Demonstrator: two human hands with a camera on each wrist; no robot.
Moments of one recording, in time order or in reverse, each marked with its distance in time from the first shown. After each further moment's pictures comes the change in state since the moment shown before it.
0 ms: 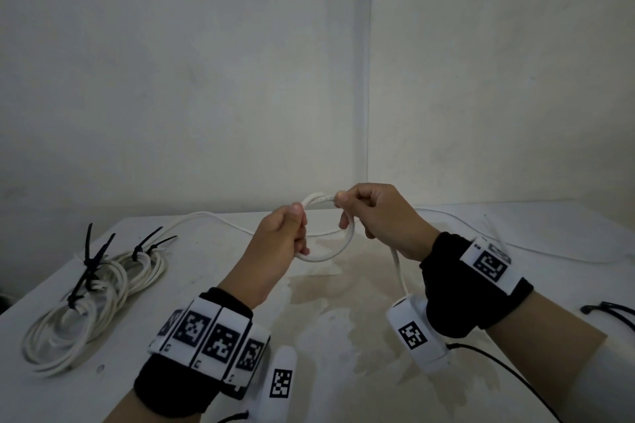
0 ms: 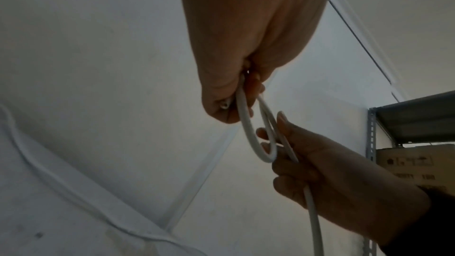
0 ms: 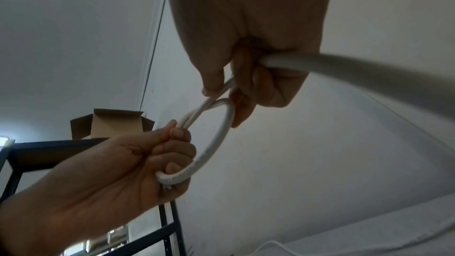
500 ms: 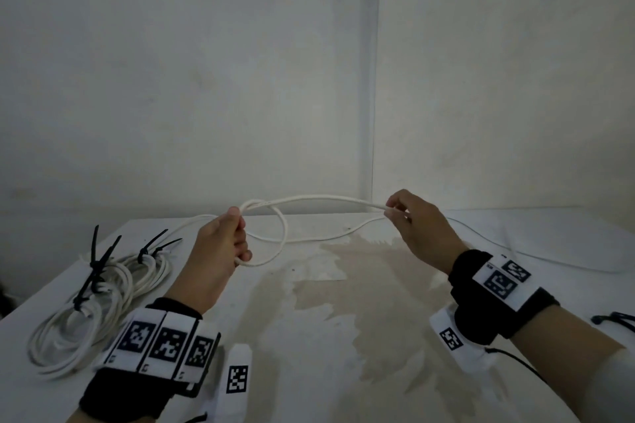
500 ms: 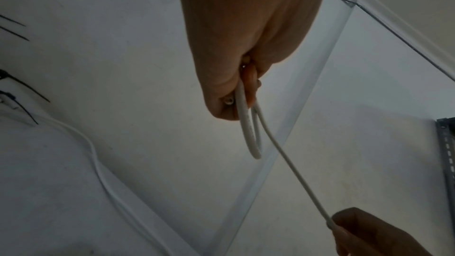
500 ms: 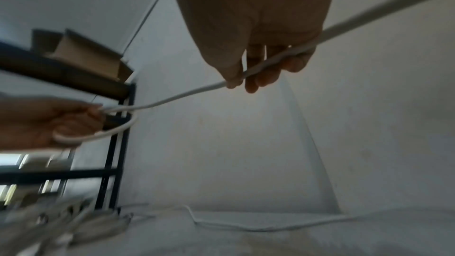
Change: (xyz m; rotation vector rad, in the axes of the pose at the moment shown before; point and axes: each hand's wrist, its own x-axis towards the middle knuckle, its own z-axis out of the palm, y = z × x) left_hand 0.013 -0.012 -0.062 -0.201 0.235 -0.116; right_hand 0.007 0.062 -0.035 -0.566 0.167 -0.084
